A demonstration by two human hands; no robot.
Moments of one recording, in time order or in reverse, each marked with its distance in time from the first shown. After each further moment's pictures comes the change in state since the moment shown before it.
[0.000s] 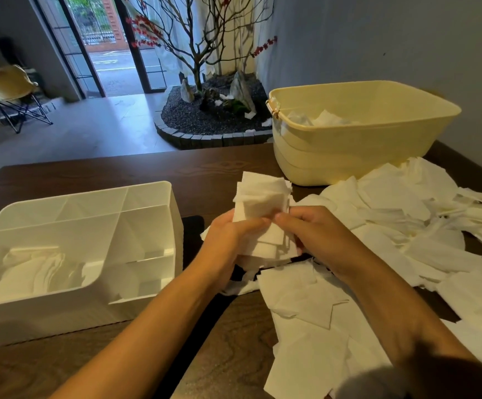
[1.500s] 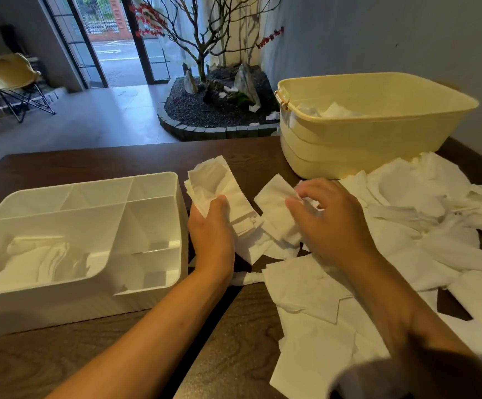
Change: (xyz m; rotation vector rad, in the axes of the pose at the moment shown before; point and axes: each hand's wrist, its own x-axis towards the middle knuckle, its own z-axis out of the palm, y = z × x) left_hand 0.013 -0.018 -0.007 -0.183 0.641 0.181; right_hand 0.010 0.014 0.003 -0.466 0.402 -0.348
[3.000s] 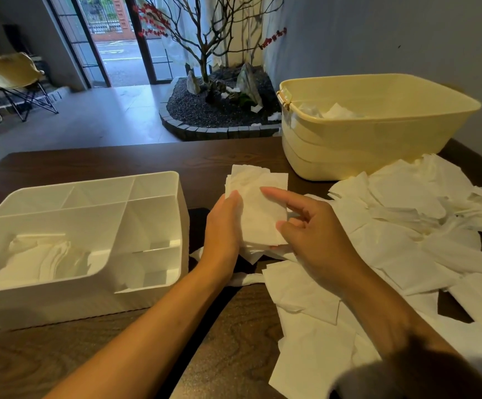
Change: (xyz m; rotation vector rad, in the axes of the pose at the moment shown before) left_hand -0.001 0.002 0.003 0.126 -0.296 -0.101; right_hand -0.015 -0.016 0.012 0.532 -0.285 0.140
